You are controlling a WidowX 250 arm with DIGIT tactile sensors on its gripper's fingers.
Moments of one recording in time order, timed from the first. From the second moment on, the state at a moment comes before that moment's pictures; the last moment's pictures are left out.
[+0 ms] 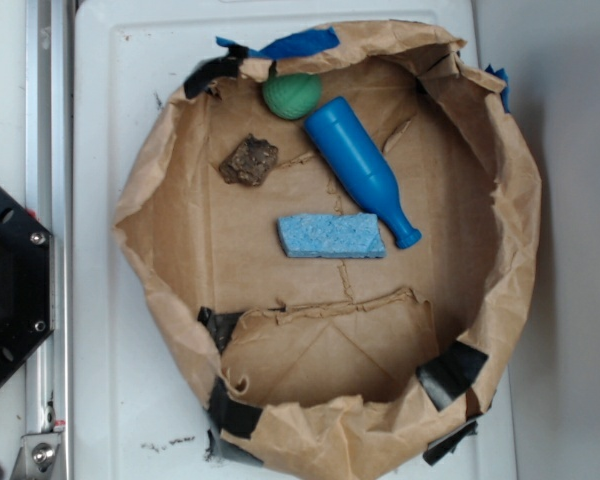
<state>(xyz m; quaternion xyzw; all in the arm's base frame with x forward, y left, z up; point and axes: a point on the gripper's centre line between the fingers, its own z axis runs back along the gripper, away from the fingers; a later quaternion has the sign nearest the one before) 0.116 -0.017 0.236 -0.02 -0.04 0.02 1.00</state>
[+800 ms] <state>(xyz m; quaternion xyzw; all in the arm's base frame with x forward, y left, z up) 0.198 -0.019 0.200 0.01 -0.03 0.04 1.00</state>
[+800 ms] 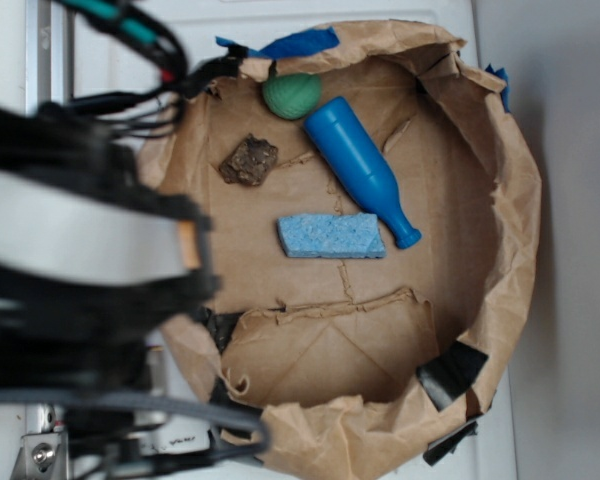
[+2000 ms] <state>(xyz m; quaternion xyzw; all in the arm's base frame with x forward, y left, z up) 0.244 0.006 0.169 -0.04 -0.07 0.40 0.91</state>
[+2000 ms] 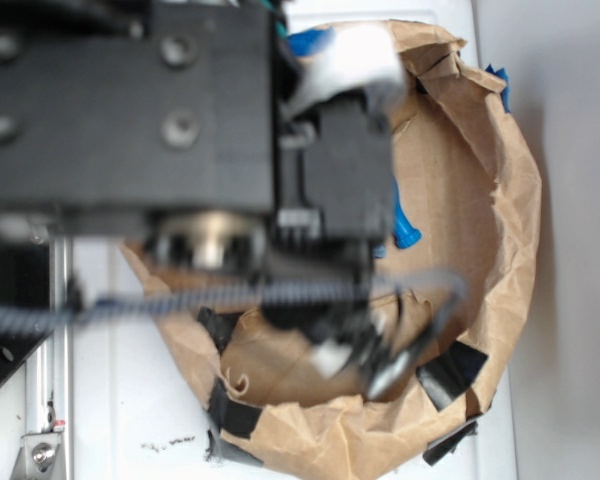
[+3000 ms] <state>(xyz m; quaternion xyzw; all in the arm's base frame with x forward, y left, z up) 0.255 0.052 0.118 0.04 -0.05 0.62 0.78</state>
